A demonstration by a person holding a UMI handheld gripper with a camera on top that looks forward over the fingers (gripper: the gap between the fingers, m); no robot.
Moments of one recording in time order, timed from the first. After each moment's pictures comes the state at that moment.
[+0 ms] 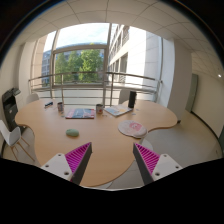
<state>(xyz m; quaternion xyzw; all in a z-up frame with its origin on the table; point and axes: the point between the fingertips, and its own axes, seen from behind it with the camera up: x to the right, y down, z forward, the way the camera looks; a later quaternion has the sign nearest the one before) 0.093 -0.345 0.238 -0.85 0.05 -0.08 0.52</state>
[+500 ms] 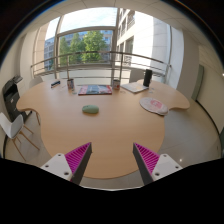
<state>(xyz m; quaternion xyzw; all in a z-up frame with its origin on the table) -0.050 -0.328 0.115 -0.90 0.04 -0.06 0.44</state>
